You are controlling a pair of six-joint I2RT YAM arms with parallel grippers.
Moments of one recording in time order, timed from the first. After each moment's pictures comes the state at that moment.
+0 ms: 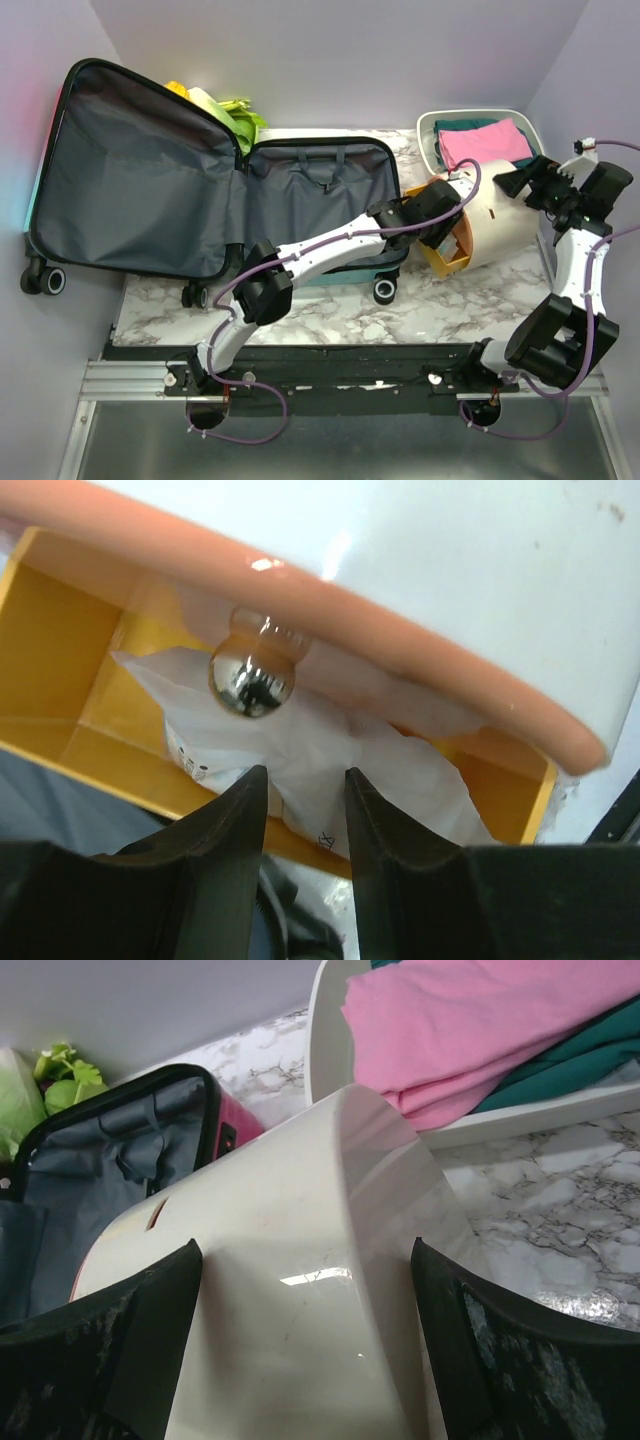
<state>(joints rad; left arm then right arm) -1.08 2.22 2.12 -0.53 -0.11 -0.20 -0.55 1.32 1.07 -0.18 -0.77 0.21</state>
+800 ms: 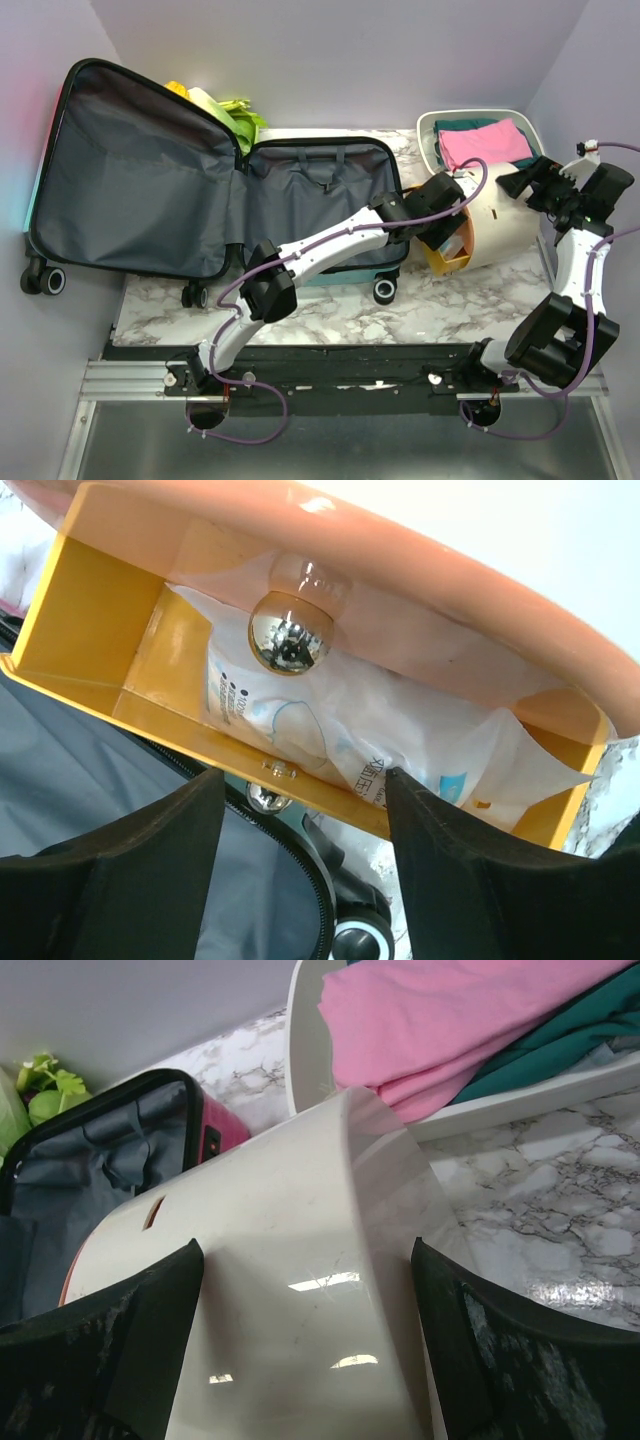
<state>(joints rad) -1.08 2.25 2.28 -0.73 -0.14 -0.08 -0.55 1.32 1.07 -0.19 -0.76 0.22</state>
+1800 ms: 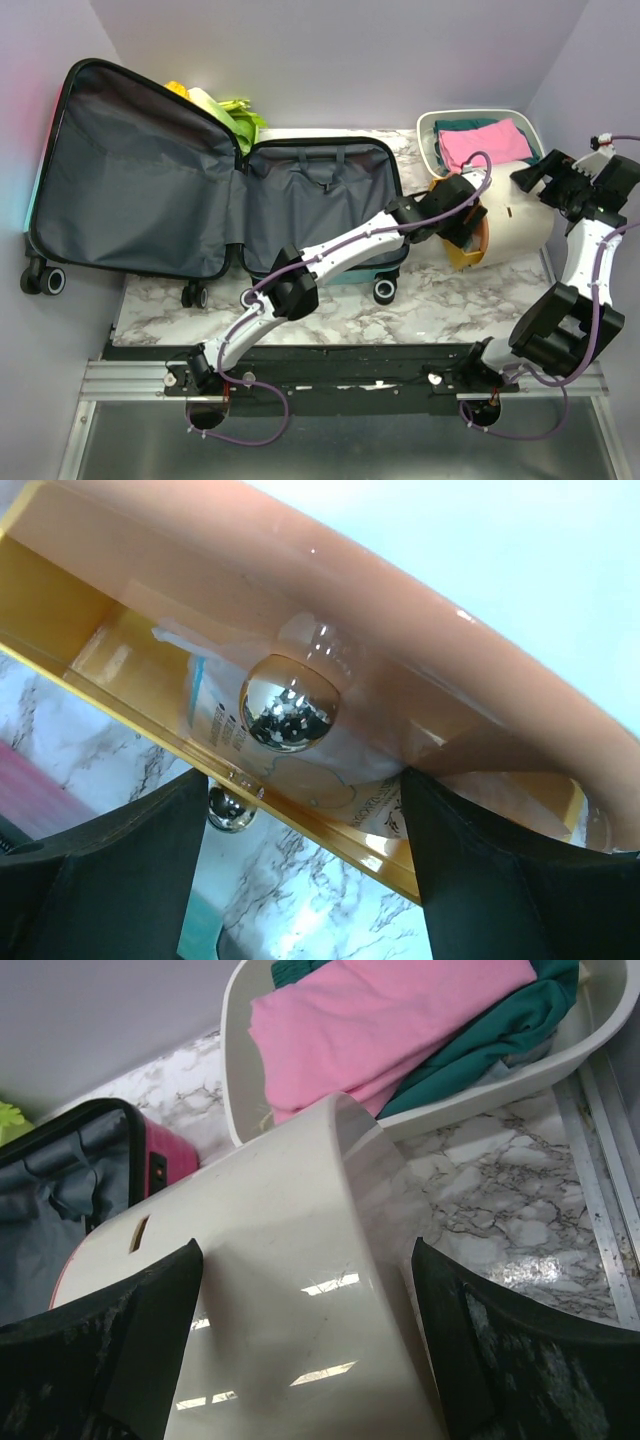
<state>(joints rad) -1.08 2.49 2.55 -0.66 -0.12 -0.24 -0.58 1.39 1.18 -0.28 -0.67 0.17</state>
